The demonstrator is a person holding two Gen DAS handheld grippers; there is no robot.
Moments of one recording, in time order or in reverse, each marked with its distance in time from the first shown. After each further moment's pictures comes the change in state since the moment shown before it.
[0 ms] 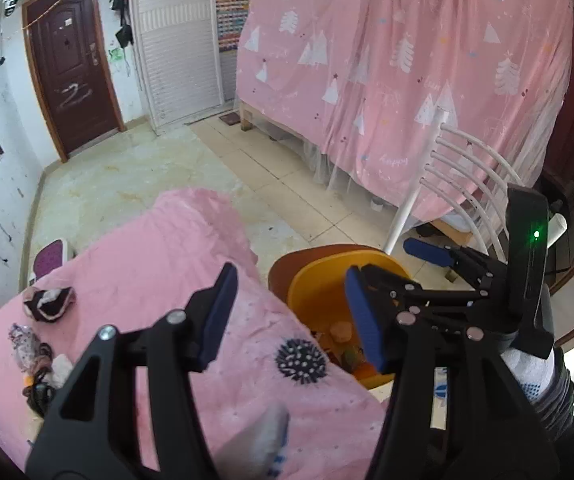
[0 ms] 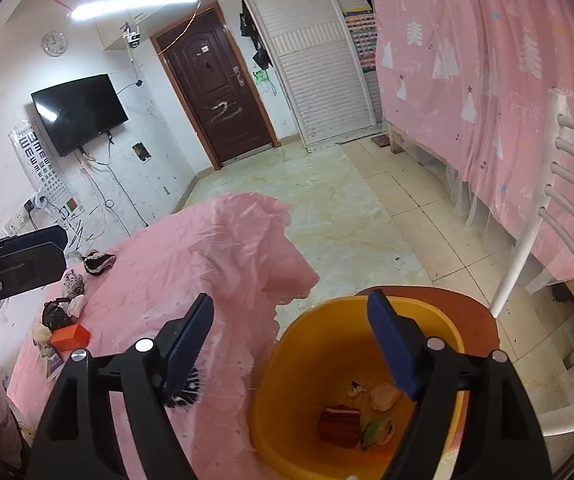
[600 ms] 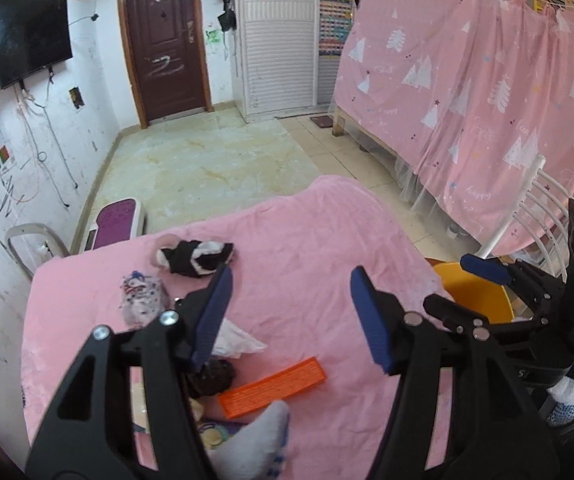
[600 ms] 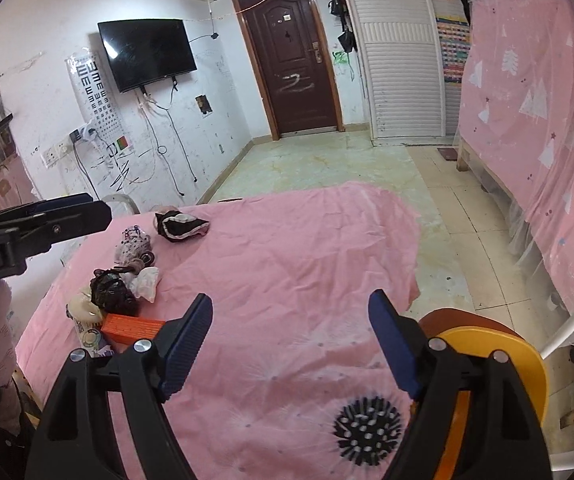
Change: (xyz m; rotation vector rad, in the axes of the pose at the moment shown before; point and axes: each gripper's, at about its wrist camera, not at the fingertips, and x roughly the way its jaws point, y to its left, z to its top) left arm -0.059 0.161 -0.047 -0.209 -0.021 0.232; right arm 0.052 0.166 0.007 -0.238 0.089 0.118
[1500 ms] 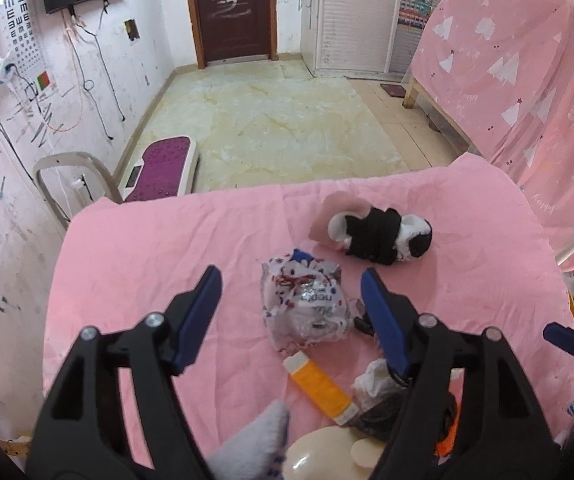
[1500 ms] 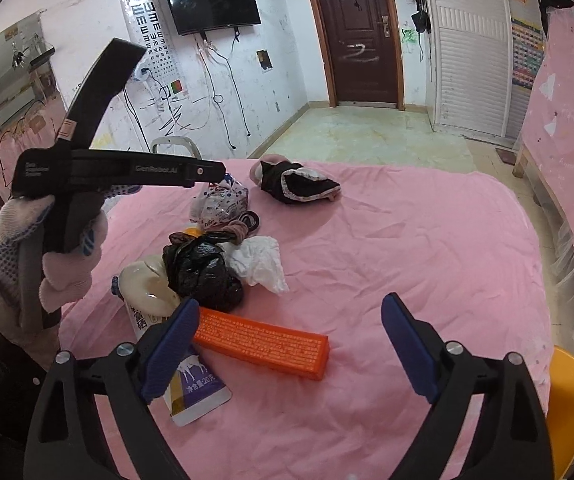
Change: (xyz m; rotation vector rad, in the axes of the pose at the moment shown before) left arm 0.078 0.157 -0.012 -0.166 0.173 0.132; right arm 0.068 0.121 -0.005 -0.149 0.135 0.124
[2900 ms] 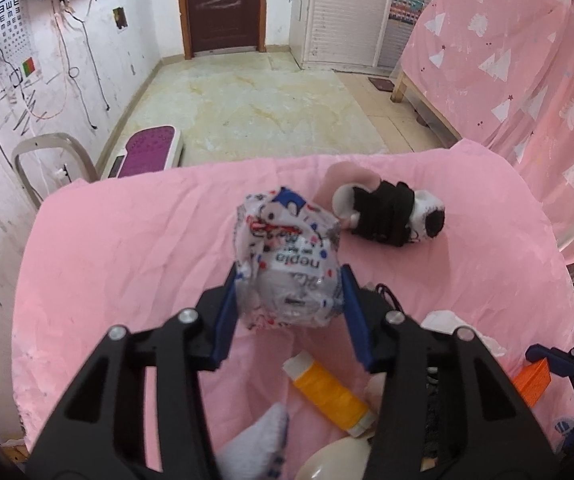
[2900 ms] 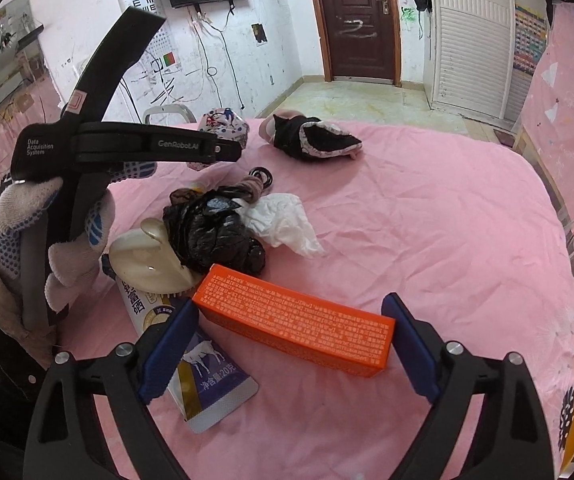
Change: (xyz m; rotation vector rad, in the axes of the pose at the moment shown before) left arm 0.021 0.007 -0.016 -0.006 0.005 -0.059; right arm 0.031 0.016 -0.016 0.005 0.092 -0.032
